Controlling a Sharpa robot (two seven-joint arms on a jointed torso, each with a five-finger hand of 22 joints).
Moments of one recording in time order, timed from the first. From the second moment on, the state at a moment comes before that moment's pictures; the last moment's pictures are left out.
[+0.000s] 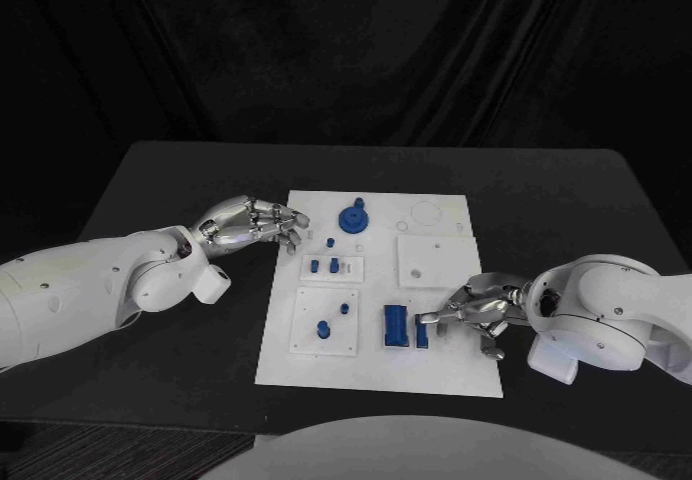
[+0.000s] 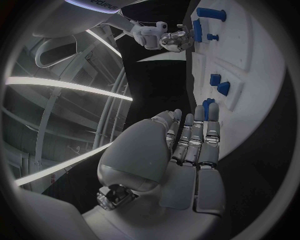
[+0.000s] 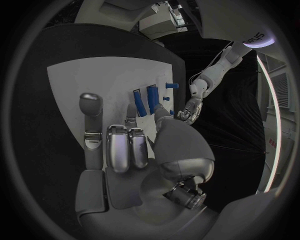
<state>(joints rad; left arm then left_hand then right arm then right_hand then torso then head) 1.19 -0.90 -0.21 1.34 -0.36 0.20 0.52 1.50 0.13 0.21 0.12 0.50 0.81 0.13 0.11 0.23 0.48 0.21 0.54 0.32 0.59 0.17 0.73 0.39 0.15 0.69 0.22 0.34 1.31 1.22 -1.13 -0.21 1.96 -0.68 -0.10 -0.55 0.97 0.06 -0.02 0.12 0.13 0.80 0.06 0.55 0.69 1.47 -0.02 1.57 1.31 1.47 -0.08 1.51 1.31 0.15 1.41 0.03 0.61 1.31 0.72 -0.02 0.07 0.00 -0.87</state>
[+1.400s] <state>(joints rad) 1.18 -0.90 -0.21 1.34 -0.36 0.20 0.52 1.50 0.13 0.22 0.12 0.50 0.81 0.13 0.11 0.23 0.48 0.21 0.54 0.31 0.59 0.17 0.73 0.39 0.15 0.68 0.22 0.34 1.31 1.19 -1.17 -0.21 1.94 -1.46 -0.25 -0.02 1.20 0.11 -0.20 0.15 0.42 0.95 0.05 0.11 0.20 1.47 -0.03 1.57 1.31 1.46 -0.09 1.56 1.31 0.13 1.45 0.02 0.90 1.31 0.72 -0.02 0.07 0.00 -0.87</state>
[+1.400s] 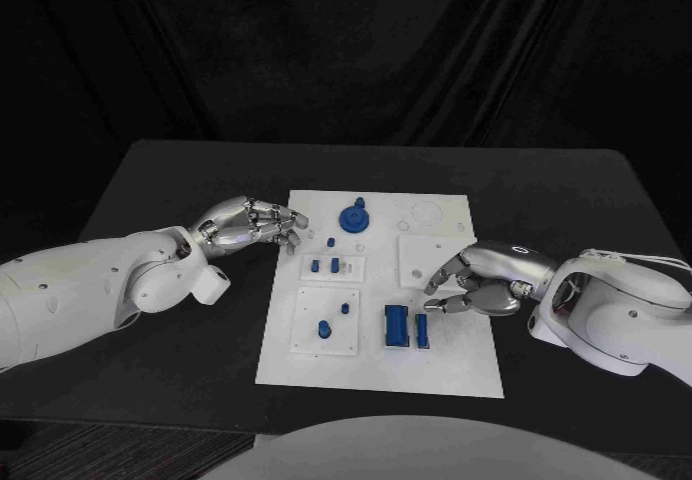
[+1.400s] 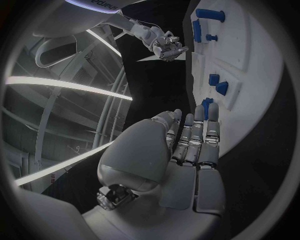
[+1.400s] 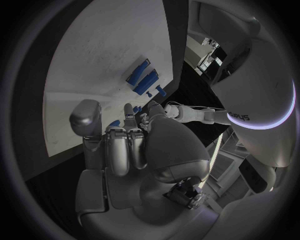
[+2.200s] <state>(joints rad) 1.18 -0.90 -0.21 1.34 -0.36 0.20 0.52 1.49 0.12 0.22 0.12 0.50 0.81 0.13 0.11 0.23 0.49 0.21 0.54 0.31 0.59 0.17 0.73 0.39 0.15 0.68 0.22 0.34 1.31 1.16 -1.16 -0.21 1.93 -1.69 -0.24 0.08 1.25 0.09 -0.24 0.15 0.35 0.97 0.03 0.09 0.16 1.47 -0.05 1.57 1.31 1.47 -0.11 1.57 1.31 0.13 1.46 0.00 0.89 1.31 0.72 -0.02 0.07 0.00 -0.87</state>
